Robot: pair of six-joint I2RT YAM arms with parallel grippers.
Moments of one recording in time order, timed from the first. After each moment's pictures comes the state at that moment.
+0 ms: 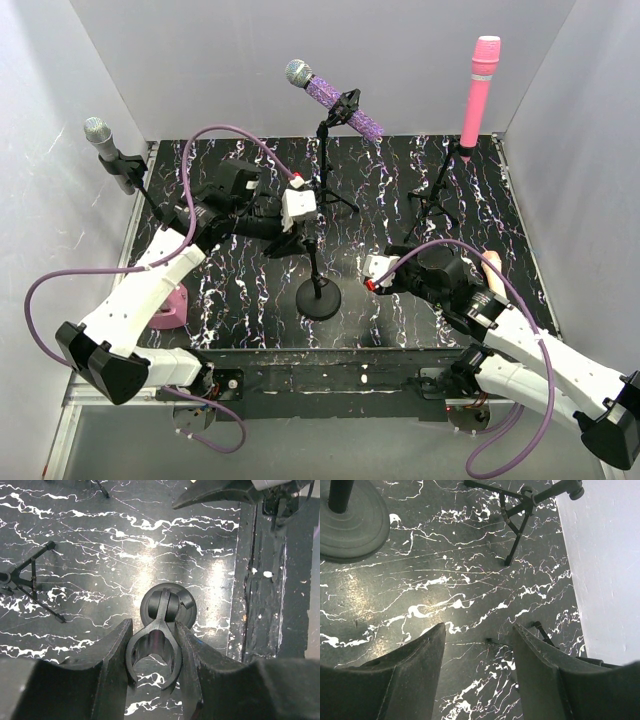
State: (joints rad) left arm -0.57 1.28 1.41 -0.88 0.66 0.59; right arm 0.81 0.77 0.57 -0.23 -0.01 -0.81
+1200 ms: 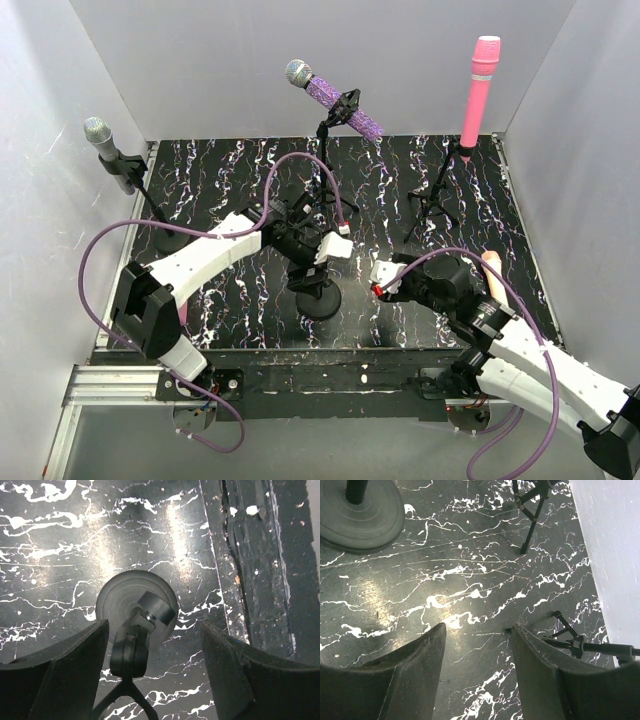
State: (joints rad) left arm -0.72 1.56 1.34 -0.94 0.71 0.91; right arm 0.79 0.68 0.49 -0.25 -0.02 -0.73
